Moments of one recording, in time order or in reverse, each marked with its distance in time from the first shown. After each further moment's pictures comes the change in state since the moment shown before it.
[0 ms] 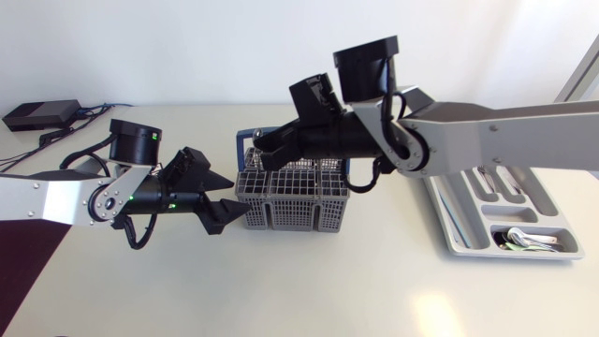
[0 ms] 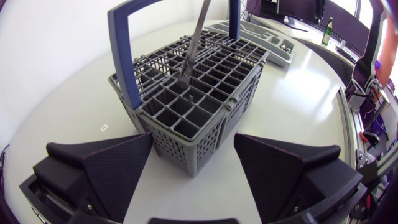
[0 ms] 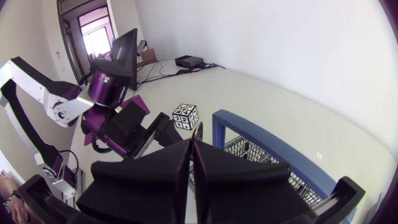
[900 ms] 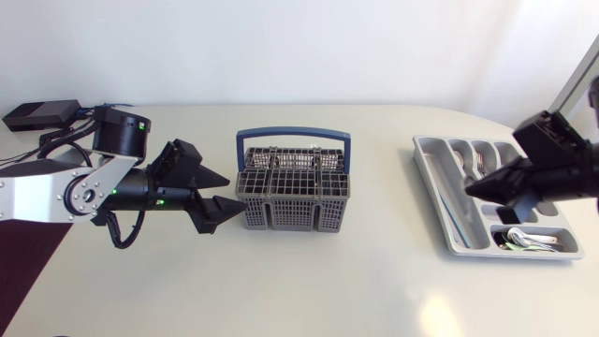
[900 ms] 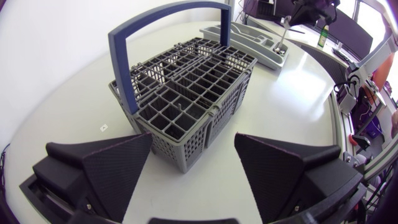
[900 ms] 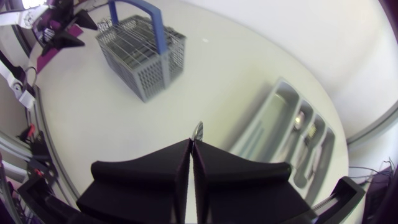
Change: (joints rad) left arm 0.000 -0.107 0.023 -0.155 0.014 0.000; right arm -0.872 -0.497 -0.195 -0.936 -0.039 -0.836
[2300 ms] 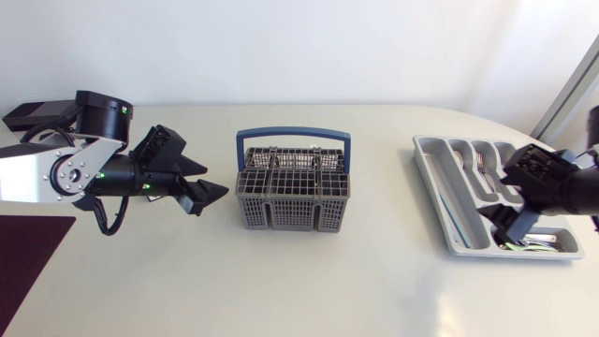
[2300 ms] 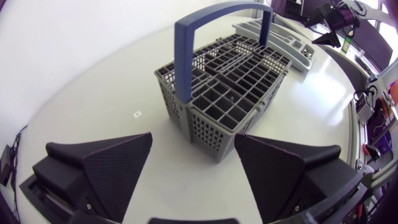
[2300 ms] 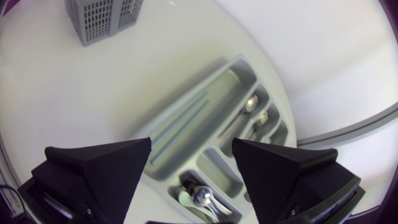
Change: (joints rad) left arm 0.092 0.010 0.067 -0.074 -0.102 0.001; right arm -0.024 0.048 -0.171 0.362 0.250 -0.208
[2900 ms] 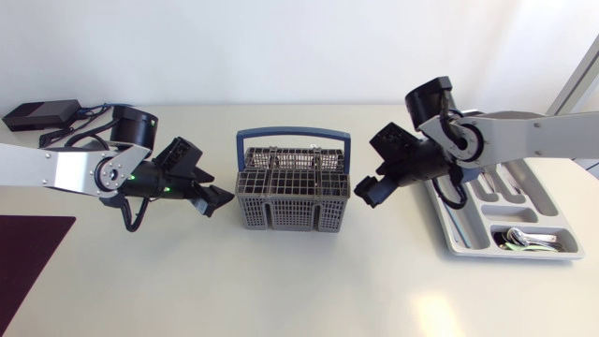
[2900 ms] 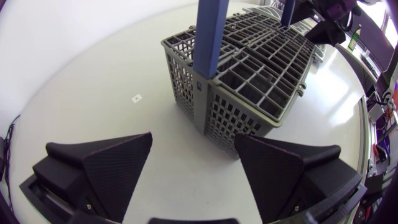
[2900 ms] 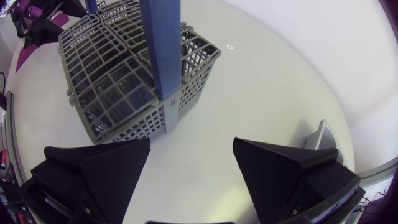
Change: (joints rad) left arm -0.003 0.209 0.052 0.083 -0.030 0.004; right arm 0.552 0.458 0.267 0.151 0.054 0.584
